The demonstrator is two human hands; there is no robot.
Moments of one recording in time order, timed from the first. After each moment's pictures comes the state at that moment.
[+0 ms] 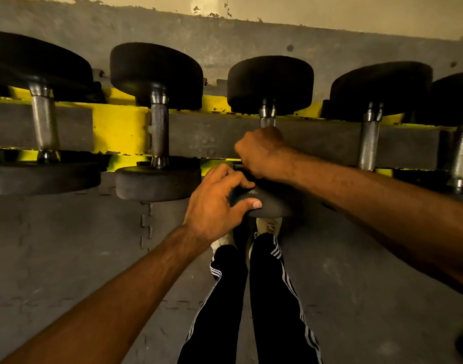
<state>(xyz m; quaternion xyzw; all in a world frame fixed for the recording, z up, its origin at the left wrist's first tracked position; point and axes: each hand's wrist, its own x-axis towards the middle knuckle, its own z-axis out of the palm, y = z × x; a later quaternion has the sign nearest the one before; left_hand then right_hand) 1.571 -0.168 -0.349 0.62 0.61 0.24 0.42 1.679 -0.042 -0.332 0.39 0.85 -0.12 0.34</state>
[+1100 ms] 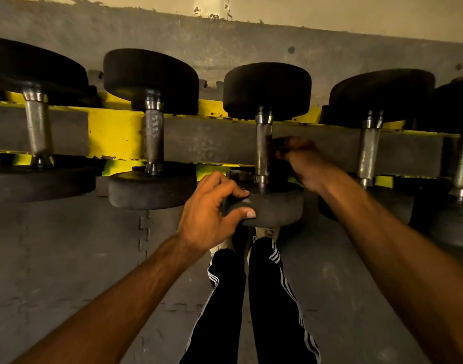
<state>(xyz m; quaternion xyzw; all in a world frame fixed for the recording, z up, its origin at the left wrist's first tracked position) 1.571 -0.170 -0.360 0.61 0.60 0.28 0.42 1.772 -0.045 -0.364 0.70 0.35 -0.62 -0.08</state>
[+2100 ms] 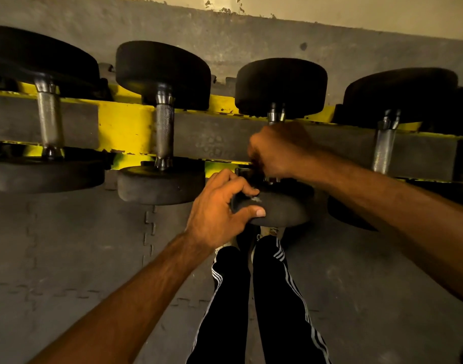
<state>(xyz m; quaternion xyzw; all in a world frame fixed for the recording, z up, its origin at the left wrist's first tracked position) 1.572 -0.169 -0.358 0.59 0.61 0.27 0.44 1.704 -0.026 -0.310 0.42 0.85 -0.19 0.26</state>
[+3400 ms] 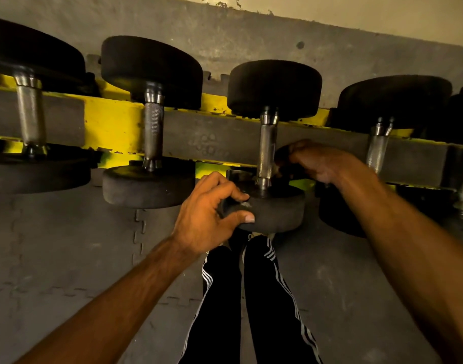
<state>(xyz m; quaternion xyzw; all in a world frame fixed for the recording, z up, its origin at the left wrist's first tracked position) 1.570 -0.170 -0.365 0.60 0.60 0.29 0.45 1.787 -0.015 -0.376 0.65 0.33 -0.68 0.07</state>
